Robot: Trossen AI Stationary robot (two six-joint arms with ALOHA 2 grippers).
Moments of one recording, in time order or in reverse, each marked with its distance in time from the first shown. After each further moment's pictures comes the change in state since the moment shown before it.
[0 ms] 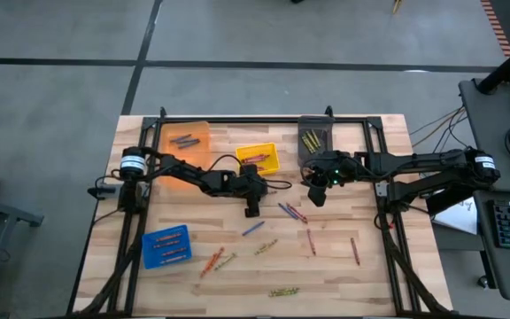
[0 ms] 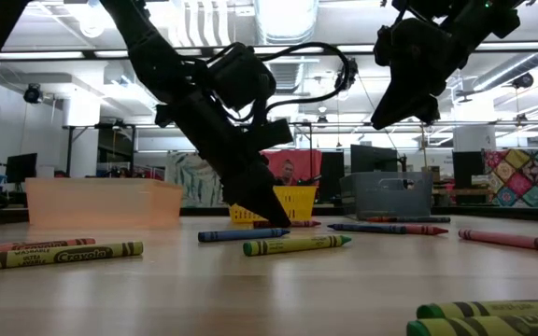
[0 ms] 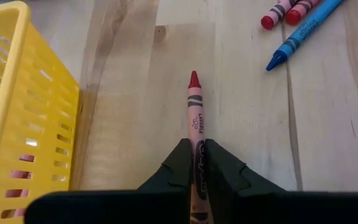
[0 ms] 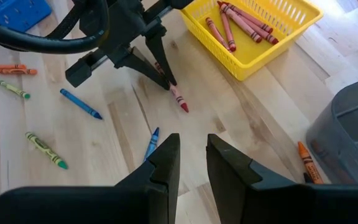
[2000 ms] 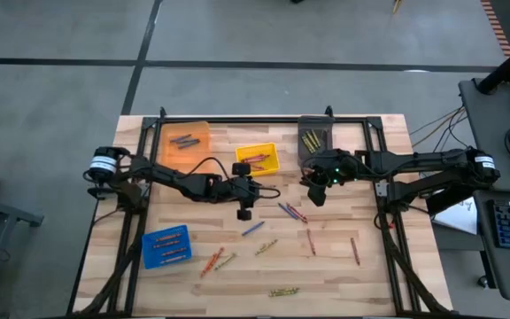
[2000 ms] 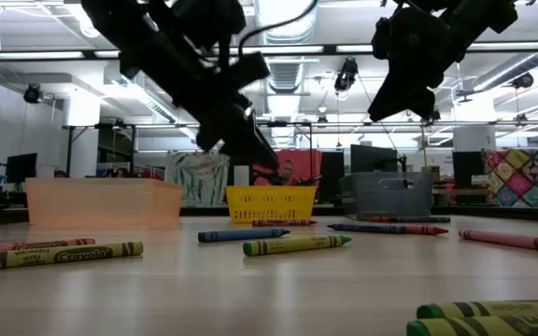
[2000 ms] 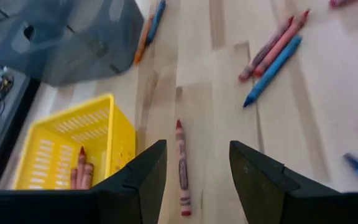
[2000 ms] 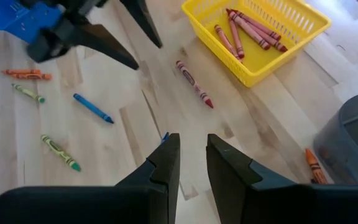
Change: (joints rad) left arm -0.097 -0.261 -0.082 -0.006 -0.184 0.131; right arm 0.000 0.000 0.032 -0.016 -0.024 0.002
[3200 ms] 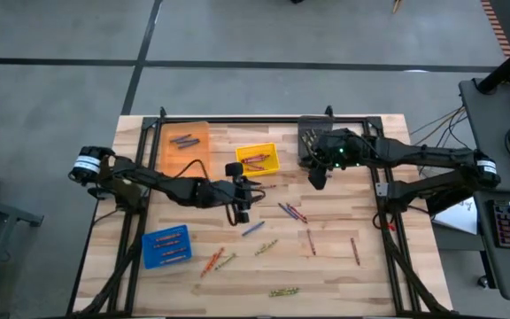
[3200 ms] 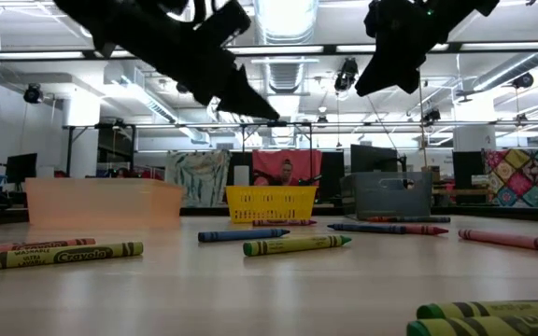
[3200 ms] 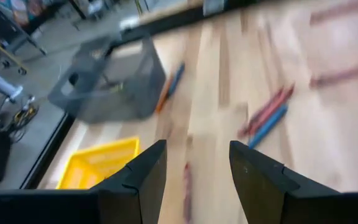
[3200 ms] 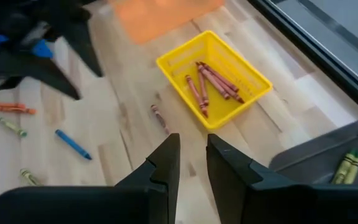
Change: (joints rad) left arm -0.074 -0.138 -0.080 0.143 -0.097 -0.027; right arm -0.127 -0.012 0.146 -0.081 -0.002 -0.147
